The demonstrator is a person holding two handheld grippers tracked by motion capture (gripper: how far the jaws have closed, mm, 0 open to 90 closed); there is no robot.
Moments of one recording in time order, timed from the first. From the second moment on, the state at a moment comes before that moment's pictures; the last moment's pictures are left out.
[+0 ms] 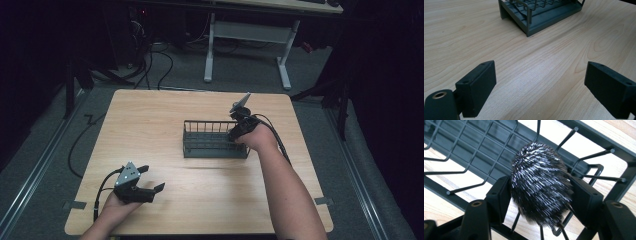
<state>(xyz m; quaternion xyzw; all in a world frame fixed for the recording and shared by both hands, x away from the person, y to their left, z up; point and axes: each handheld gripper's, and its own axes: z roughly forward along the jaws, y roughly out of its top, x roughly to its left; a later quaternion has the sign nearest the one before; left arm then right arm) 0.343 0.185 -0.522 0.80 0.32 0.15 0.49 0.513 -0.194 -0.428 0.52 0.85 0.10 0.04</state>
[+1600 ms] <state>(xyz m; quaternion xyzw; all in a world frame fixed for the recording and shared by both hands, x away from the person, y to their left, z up) 0.344 0.177 -0.527 0.81 0.32 0.13 0.47 0.413 -0.233 -0.391 0.52 0.82 0.20 0.13</state>
